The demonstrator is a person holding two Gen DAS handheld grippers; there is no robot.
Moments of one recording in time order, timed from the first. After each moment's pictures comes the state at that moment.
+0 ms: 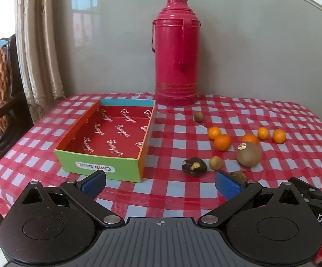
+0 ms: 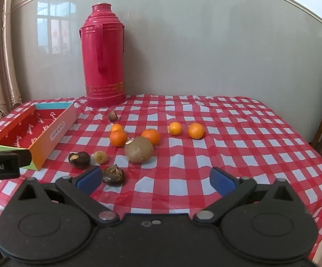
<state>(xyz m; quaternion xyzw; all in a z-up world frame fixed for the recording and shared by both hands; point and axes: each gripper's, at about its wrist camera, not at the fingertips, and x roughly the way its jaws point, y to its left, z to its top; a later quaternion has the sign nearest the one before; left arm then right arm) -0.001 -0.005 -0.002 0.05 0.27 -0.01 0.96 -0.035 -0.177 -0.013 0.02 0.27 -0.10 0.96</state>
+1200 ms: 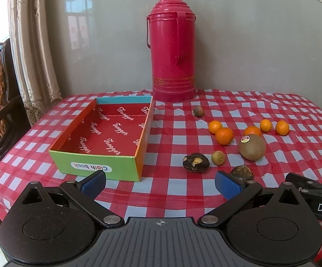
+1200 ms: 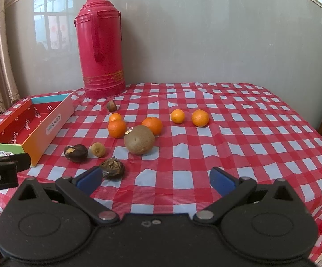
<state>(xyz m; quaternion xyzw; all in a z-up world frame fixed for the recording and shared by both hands) 0.009 -0.003 -0.016 0.04 0.29 -0.03 0.96 -0.018 -0.185 -0.031 0.04 0.29 -0.09 0.95</state>
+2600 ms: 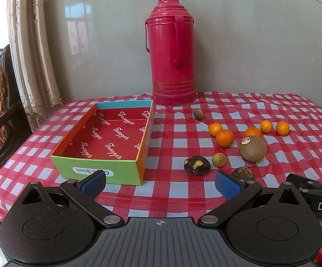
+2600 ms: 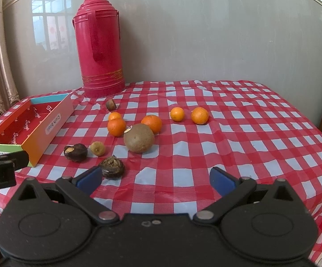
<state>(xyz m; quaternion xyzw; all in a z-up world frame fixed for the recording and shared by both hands) 0.007 -0.007 -0.015 0.06 0.28 -0.02 0.96 -0.018 -0.186 -0.034 0.05 0.29 -0.09 0.95</state>
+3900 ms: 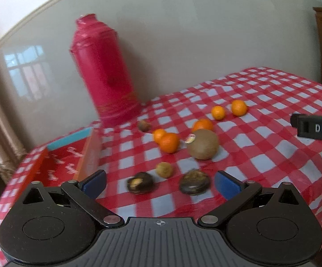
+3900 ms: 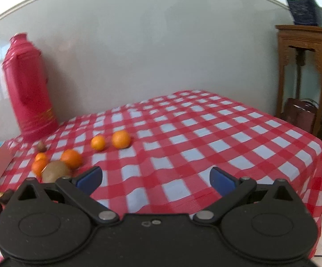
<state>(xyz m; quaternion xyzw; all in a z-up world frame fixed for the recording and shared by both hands) 0.017 -0.099 -0.035 0.19 0.23 -0.13 0.95 -0.032 -0.277 -0.066 0.12 0.18 -0.24 0.95</state>
